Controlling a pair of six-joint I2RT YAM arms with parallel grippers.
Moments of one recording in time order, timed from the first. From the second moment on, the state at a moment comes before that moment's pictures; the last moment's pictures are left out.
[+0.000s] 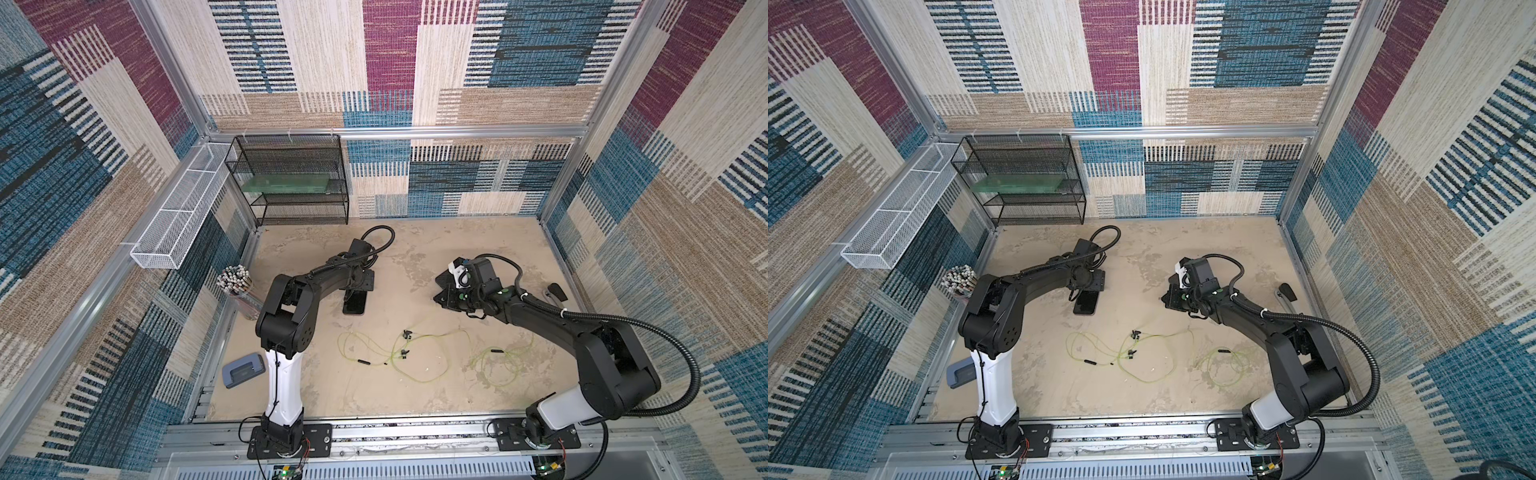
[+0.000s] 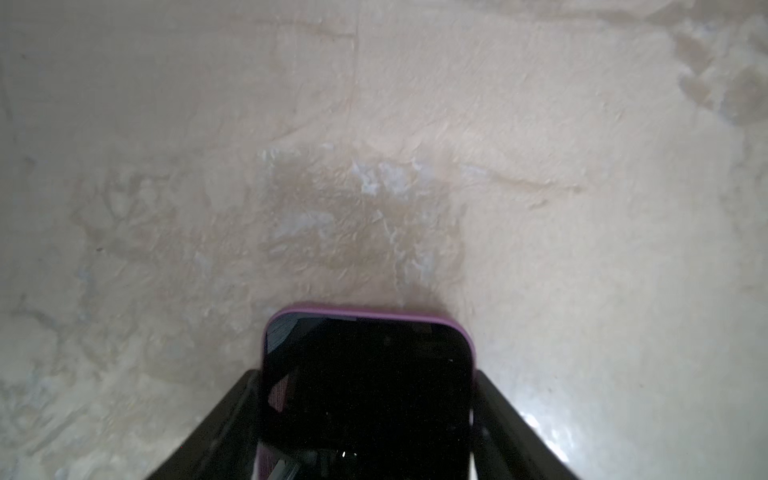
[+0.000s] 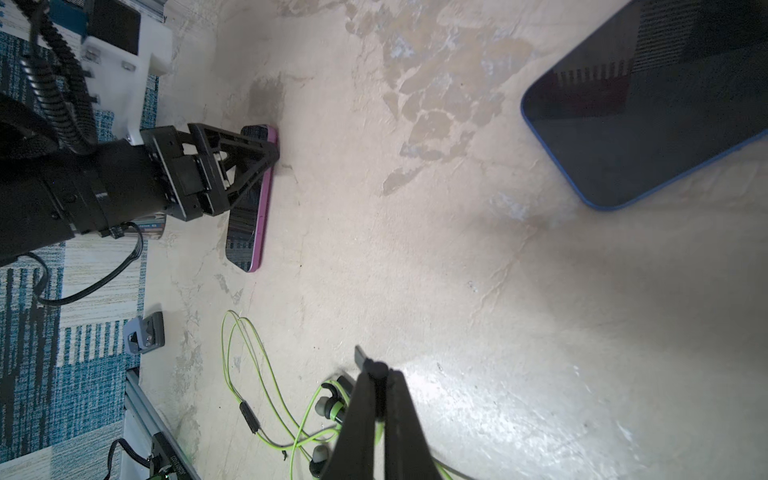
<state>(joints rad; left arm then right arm) -0.38 2.09 1.40 -0.46 -0.13 -0.28 0.42 1.51 0.87 -0.20 -0.37 0.58</state>
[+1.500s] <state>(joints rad) -0.37 2.19 1.67 -1.03 0.00 -0.24 0.44 1.52 0.89 -0.21 -0.36 0.58</state>
